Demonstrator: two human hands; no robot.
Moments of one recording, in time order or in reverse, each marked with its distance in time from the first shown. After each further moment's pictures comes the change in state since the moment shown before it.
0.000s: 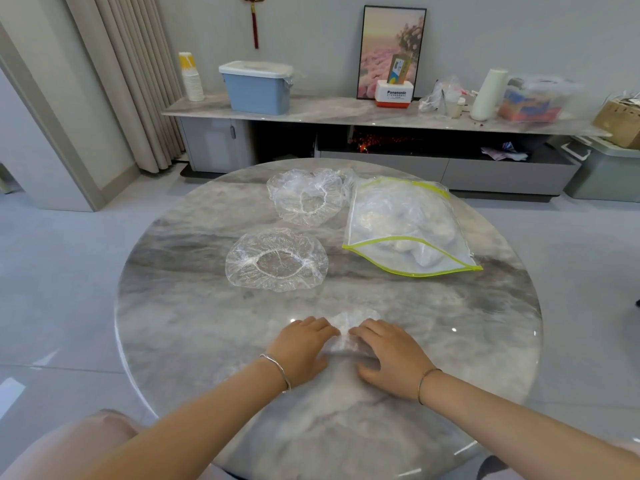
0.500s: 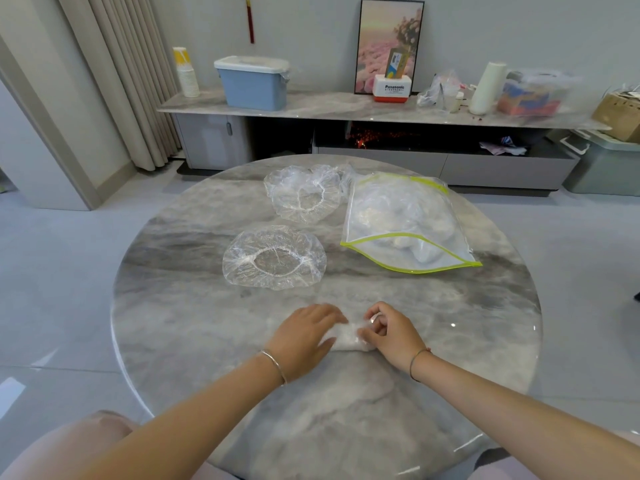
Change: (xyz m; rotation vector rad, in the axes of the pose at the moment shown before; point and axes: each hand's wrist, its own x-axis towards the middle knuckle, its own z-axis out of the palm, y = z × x) left_hand 0.005 0.000 -0.004 -0.124 0.212 0.082; right_hand 0.016 0.011 0.004 0.719 0.136 0.493
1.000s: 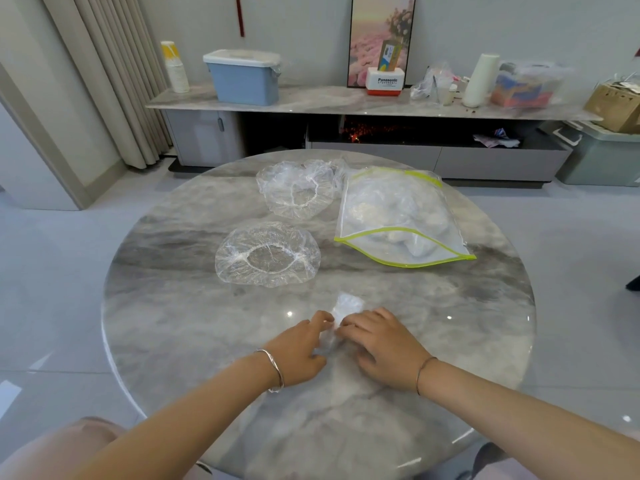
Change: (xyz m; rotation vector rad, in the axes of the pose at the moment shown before) left_hand -0.006 0.003 0.002 -0.263 -0.377 -0.267; right_hand -0.016 -0.001 -0.003 -0.750 -0.055 -0.726
